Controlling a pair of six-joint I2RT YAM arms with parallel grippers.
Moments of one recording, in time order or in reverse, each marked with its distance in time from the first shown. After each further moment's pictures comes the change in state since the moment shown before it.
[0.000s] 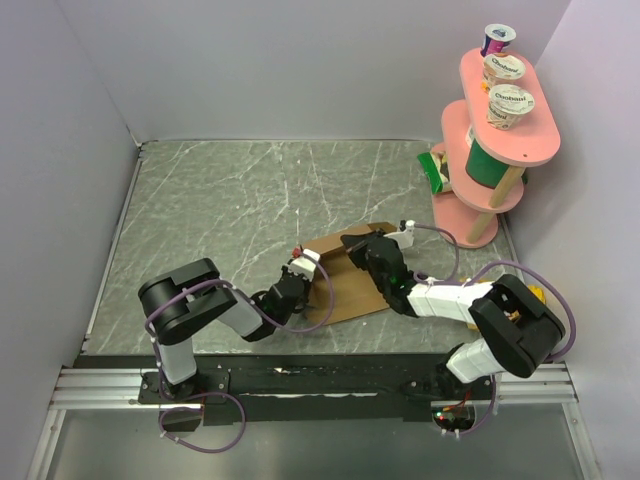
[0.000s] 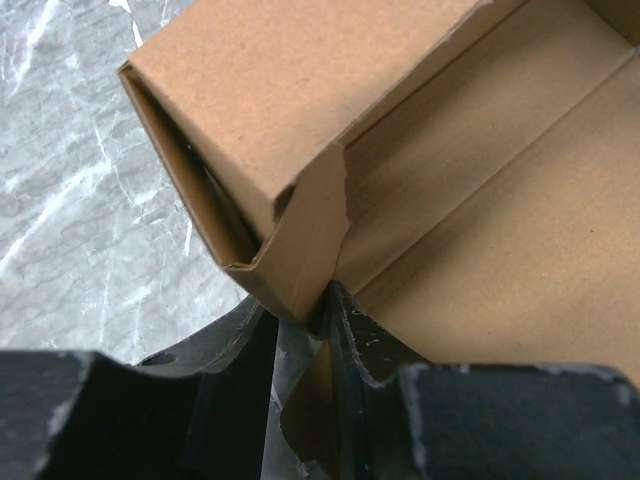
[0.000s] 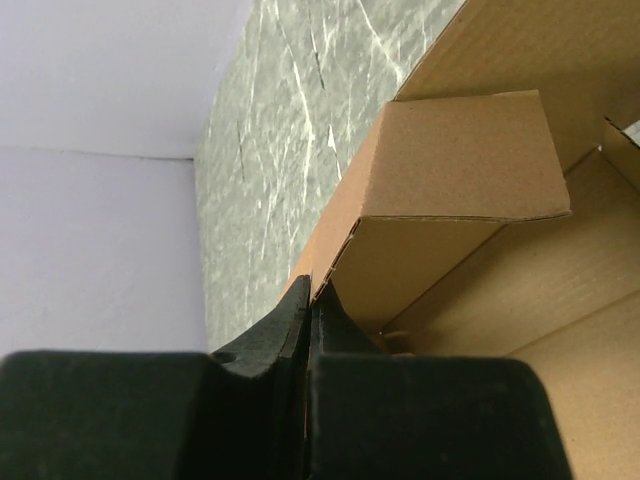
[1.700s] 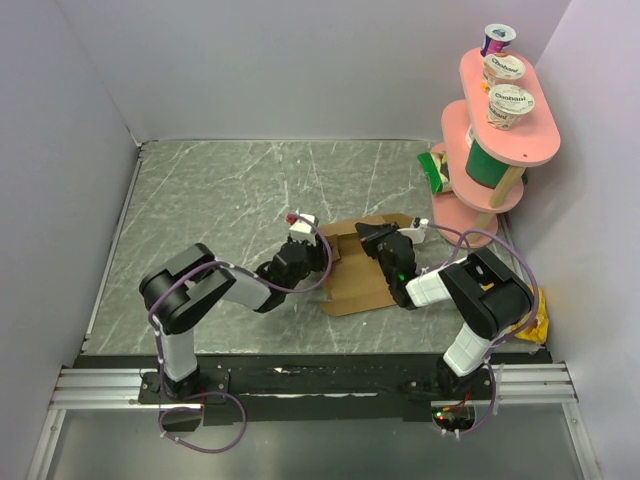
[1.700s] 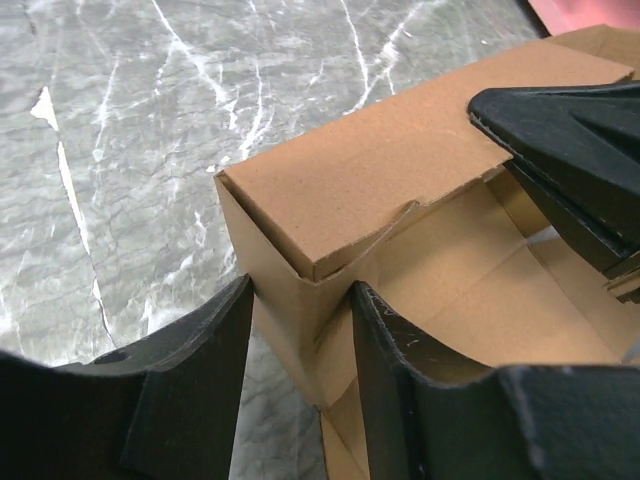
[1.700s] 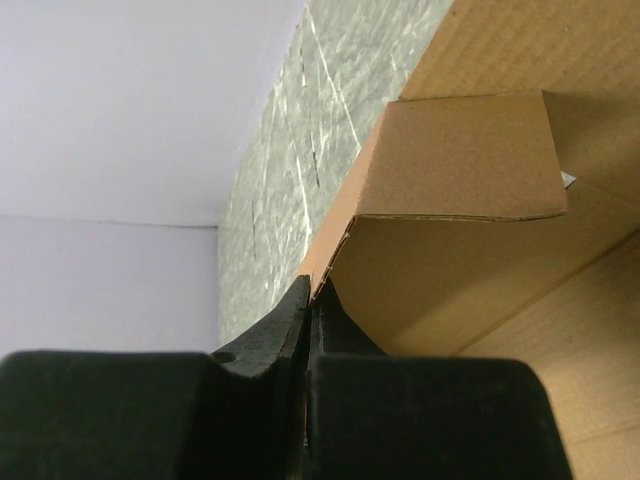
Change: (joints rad) left arm 0.143 0.045 0.222 -0.054 0.234 -0.244; right arm -0.169 0.241 -0.044 0.413 -0.077 -0.029
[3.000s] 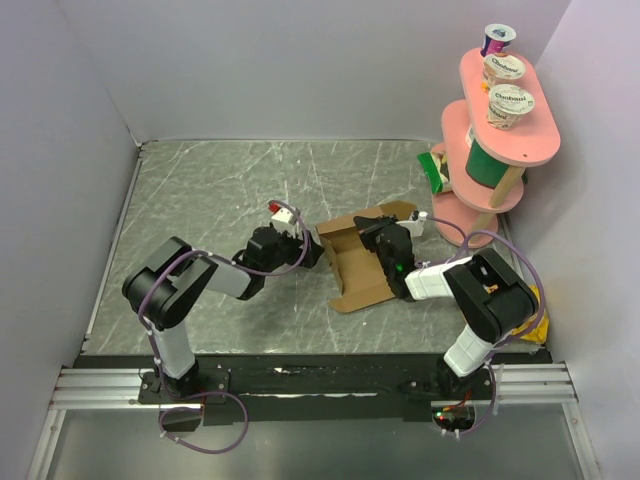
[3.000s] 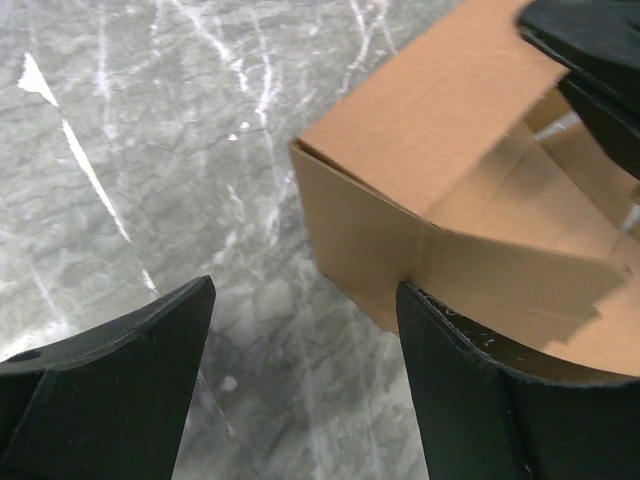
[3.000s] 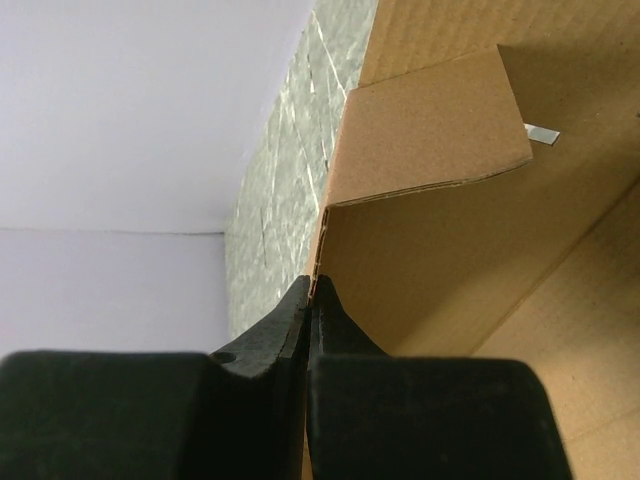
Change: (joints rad) left arm 0.214 -0.046 -0.036 -0.069 0.405 0.004; right arm -0.005 -0.028 0.077 -0.124 0.001 0.028
